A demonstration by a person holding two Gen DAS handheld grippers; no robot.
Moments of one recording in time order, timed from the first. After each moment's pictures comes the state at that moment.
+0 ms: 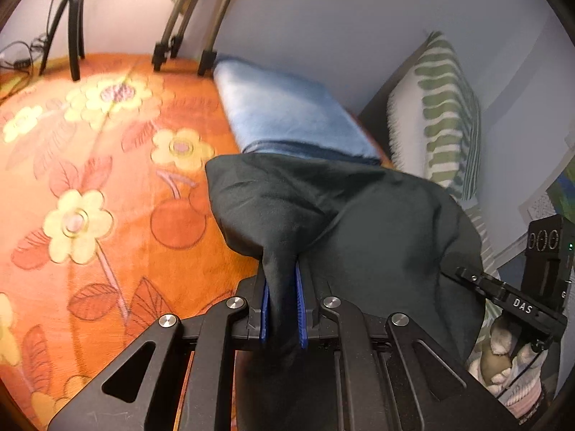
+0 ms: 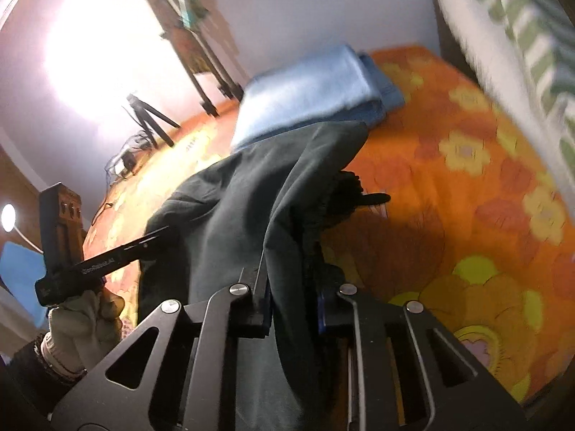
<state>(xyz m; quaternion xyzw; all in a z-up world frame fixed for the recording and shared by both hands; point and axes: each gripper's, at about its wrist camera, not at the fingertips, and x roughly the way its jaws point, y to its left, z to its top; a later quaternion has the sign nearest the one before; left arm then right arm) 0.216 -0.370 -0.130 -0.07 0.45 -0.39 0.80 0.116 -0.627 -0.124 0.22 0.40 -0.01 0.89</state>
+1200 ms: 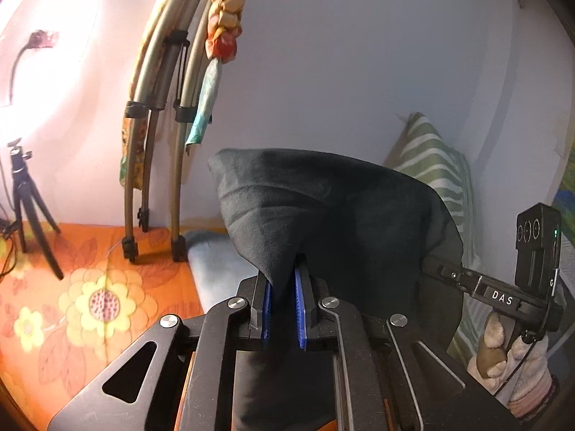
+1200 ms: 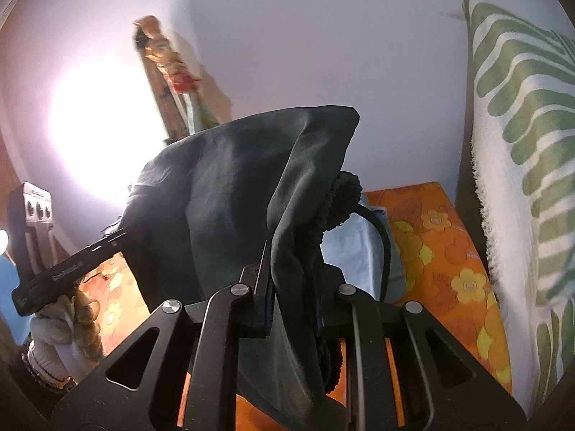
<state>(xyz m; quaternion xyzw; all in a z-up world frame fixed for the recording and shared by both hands) 0.321 -0.438 -0.001 -0.06 0.29 -0.40 0.87 0.259 -0.698 -0.006 0.16 0.31 -0.03 0.94</state>
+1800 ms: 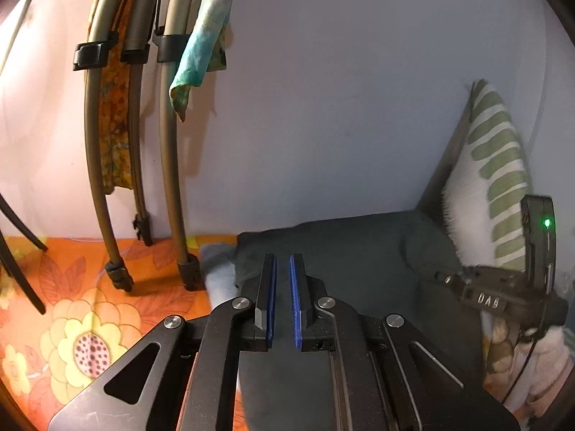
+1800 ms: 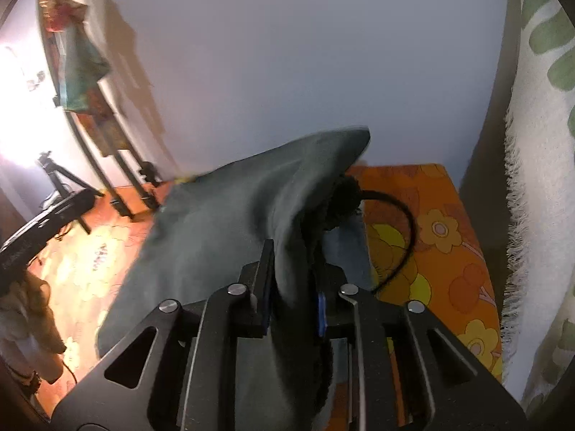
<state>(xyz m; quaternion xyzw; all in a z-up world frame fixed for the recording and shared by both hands) 0.397 -0.505 -0.063 0.00 0.30 -0.34 0.89 0.399 -0.758 -0.109 0.12 0.40 -0.07 0.91</state>
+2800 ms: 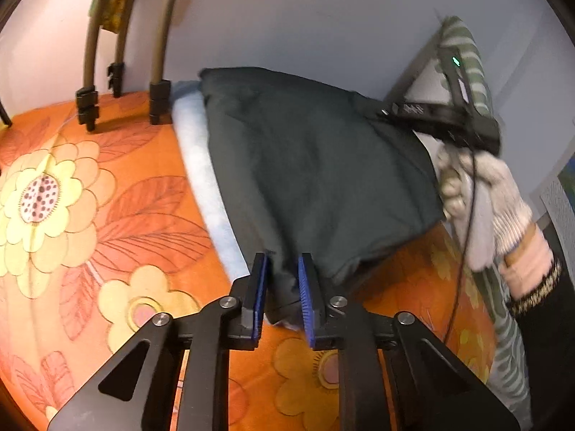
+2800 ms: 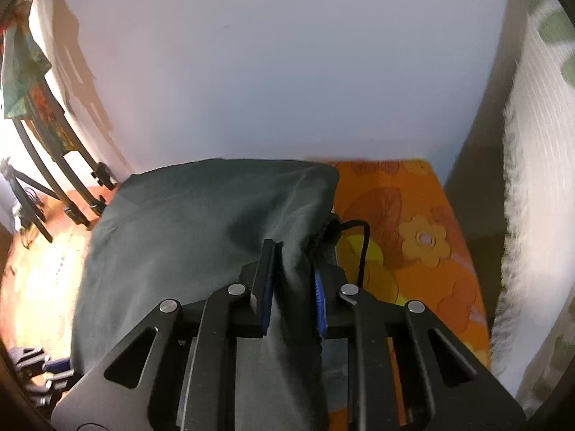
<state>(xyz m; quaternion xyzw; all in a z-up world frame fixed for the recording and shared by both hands) 0.331 -0.465 -0.142 -0.01 0.45 -0.42 0.79 0.436 -0.784 -0.134 0.10 0.43 -0.11 0.89</state>
